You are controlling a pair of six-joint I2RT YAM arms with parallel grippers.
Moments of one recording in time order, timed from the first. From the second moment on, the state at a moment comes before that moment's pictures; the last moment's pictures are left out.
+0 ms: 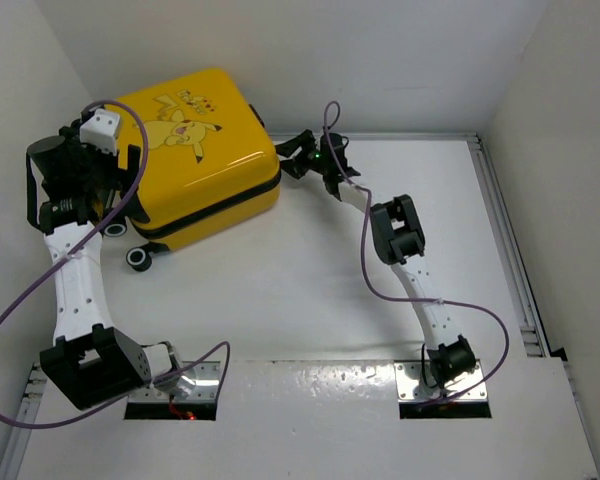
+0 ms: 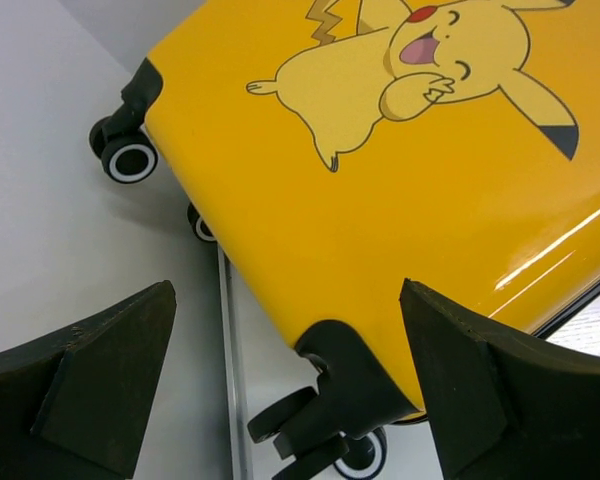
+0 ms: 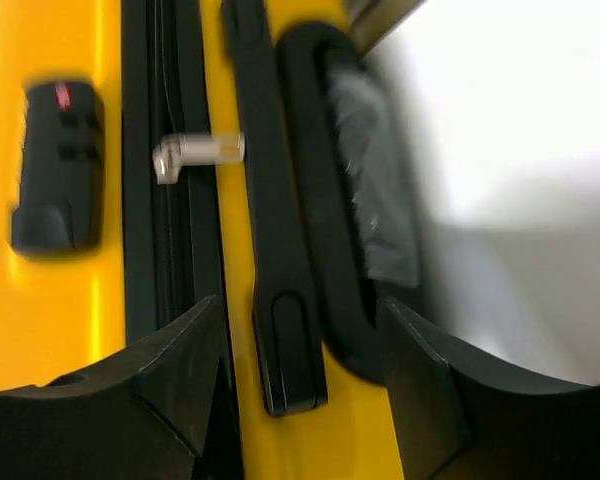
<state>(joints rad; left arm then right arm) 0.40 1.21 1.27 -0.35 0.39 0.43 0.38 2.80 2.25 0.34 -0.43 1.33</state>
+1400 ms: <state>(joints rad) -0.48 1.10 1.12 -0.79 0.10 0.29 0.24 1.77 1.02 0.15 -0.44 0.54</state>
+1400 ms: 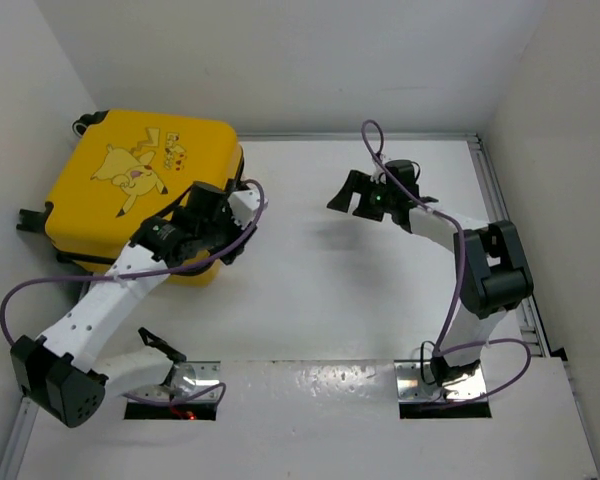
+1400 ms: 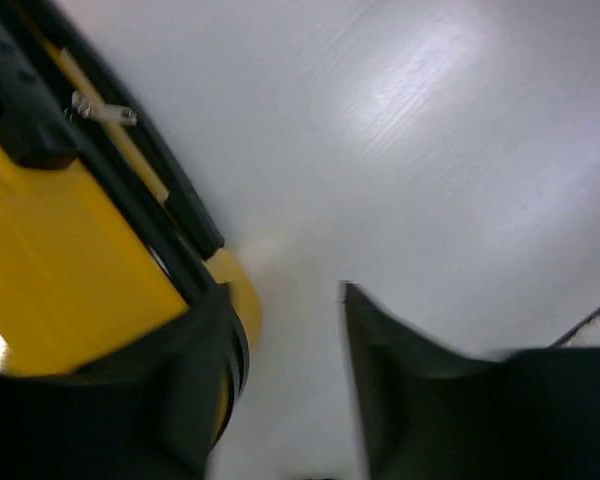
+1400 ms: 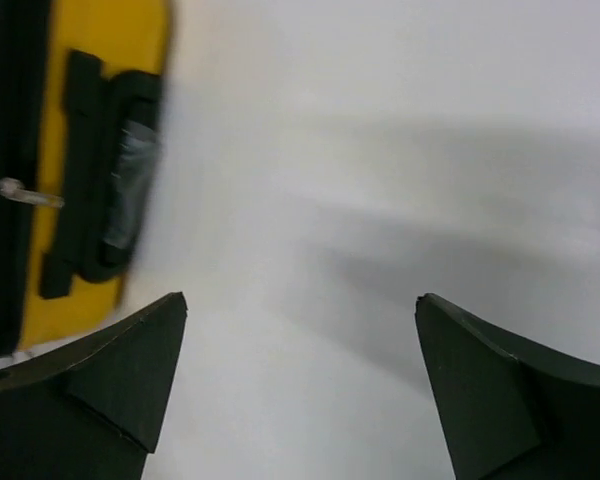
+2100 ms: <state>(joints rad) -0.15 1.13 1.30 -0.64 -0.19 0.04 0.51 2.00 1.12 0.80 -0.67 0.22</state>
